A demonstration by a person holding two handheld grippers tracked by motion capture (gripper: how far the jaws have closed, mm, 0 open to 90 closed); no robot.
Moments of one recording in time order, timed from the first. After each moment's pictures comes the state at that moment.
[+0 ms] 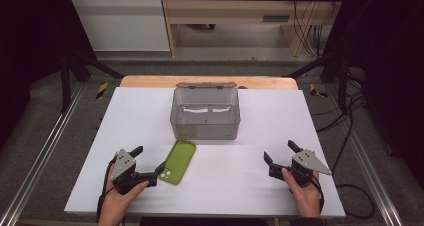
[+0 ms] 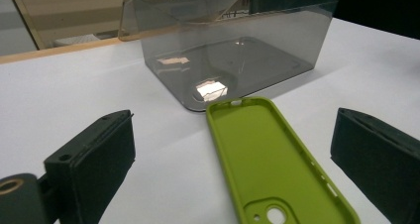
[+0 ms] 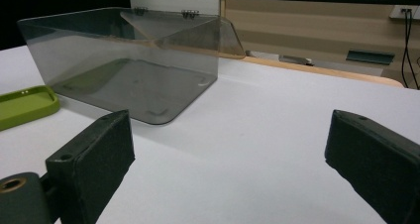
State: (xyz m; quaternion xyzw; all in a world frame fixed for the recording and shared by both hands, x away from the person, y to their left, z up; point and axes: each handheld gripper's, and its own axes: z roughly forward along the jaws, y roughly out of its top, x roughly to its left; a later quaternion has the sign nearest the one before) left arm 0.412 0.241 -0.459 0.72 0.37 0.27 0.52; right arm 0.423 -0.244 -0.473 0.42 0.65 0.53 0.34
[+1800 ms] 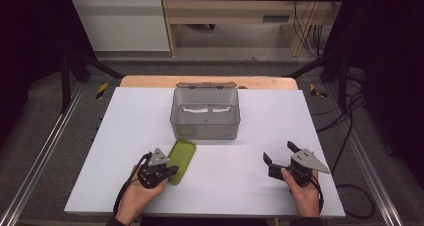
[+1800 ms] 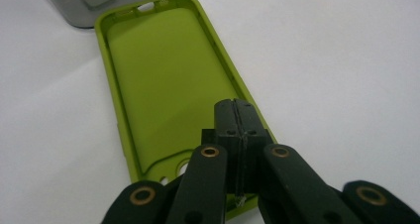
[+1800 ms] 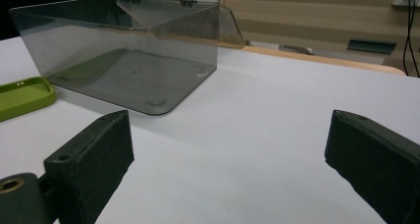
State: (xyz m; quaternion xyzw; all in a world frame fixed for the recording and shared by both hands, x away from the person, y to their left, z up) left arm 0.429 0.184 -0.464 0.86 0.35 0.12 0.36; right arm 0.424 -0.244 -0.474 0.43 0.66 0.52 0.34
